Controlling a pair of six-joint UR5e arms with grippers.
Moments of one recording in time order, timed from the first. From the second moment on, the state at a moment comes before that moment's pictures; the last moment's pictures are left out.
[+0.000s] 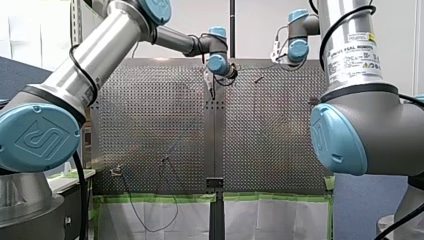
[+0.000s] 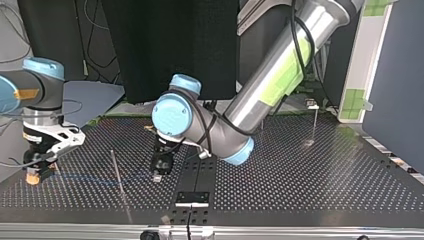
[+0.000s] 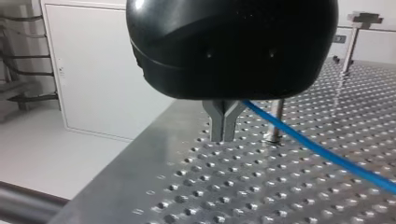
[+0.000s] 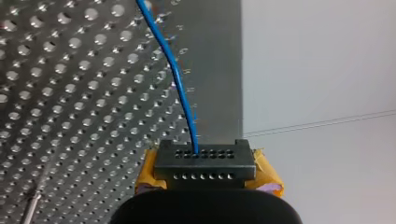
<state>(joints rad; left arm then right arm) -0.62 -2.20 -0.88 -3.11 -1.81 -1.82 1.79 -1.25 1.26 -0.10 1.67 1.69</state>
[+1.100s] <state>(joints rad) -0.63 -2.29 -0.90 -3.08 -1.82 -1.80 1.75 -1.13 1.31 -0.13 1.60 1.72</state>
